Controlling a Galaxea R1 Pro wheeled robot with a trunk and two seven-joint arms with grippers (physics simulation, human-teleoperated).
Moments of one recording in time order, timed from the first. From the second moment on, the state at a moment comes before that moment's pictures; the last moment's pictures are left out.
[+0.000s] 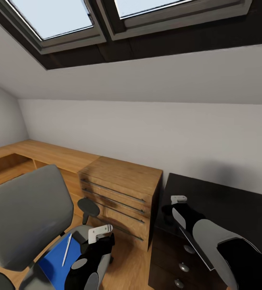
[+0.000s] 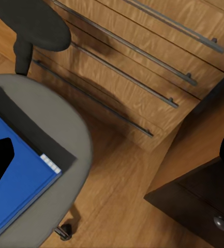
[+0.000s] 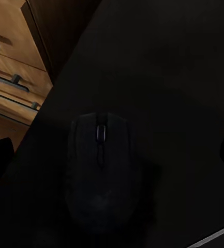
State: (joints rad) left arm -0.03 -0.16 -0.30 -1.62 0.31 0.59 0.54; right arm -0.94 0.02 0.26 -0.17 -0.27 0.30 -0.14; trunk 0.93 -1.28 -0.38
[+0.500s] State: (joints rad) left arm -0.03 -0.16 -0.30 -1.62 0.31 0.59 0.54; right arm -0.94 0.02 0.26 -0.16 -0.27 0.30 -0.14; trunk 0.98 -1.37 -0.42
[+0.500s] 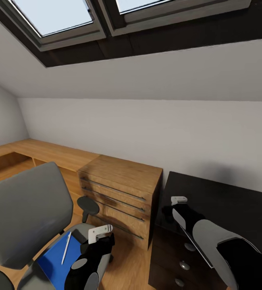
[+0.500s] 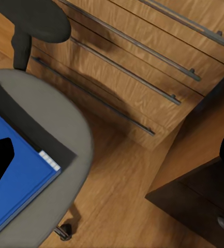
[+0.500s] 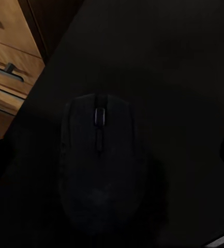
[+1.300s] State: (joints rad) left arm -0.03 -0.16 -0.30 -1.62 0.31 0.59 0.54; right arm -0.94 0.02 0.26 -0.15 -0.27 0.30 -0.14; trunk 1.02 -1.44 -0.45
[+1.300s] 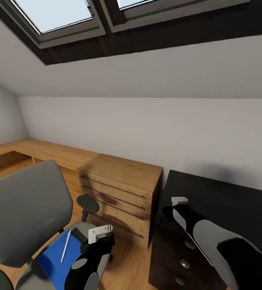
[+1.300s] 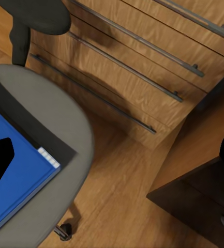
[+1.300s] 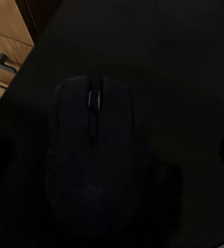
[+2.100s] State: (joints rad) left arm -0.03 -0.16 -0.30 -1.62 0.31 0.59 0.54; right arm -0.94 0.02 0.26 -0.15 -0.27 0.30 -0.14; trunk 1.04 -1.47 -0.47
